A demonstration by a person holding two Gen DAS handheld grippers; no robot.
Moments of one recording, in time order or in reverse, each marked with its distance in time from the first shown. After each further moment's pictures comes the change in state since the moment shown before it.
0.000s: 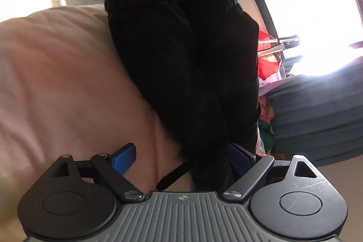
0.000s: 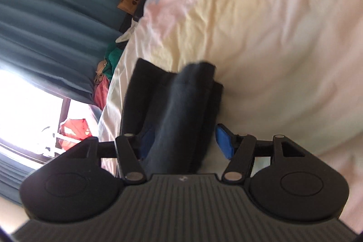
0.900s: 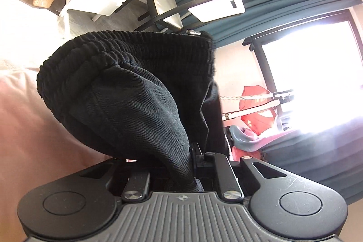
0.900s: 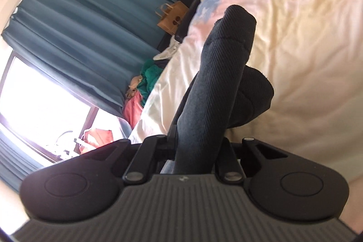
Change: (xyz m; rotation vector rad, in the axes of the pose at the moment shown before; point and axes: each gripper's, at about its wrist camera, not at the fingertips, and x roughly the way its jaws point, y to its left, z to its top) left arm -0.040 -0.073 0.052 -0.057 -0.271 0.030; right arm -0.002 0.055 -0.011 -0.149 -0.186 0.132
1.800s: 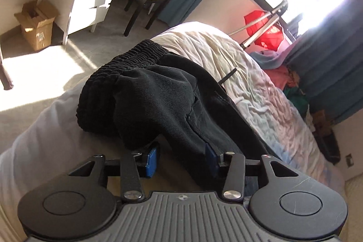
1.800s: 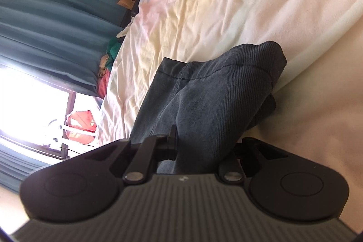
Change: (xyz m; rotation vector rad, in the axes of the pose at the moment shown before) left arm -0.210 0.086 -0.065 0.554 0.201 0.157; right arm -0.084 -0.092 -0.002 0.093 0.161 -0.081
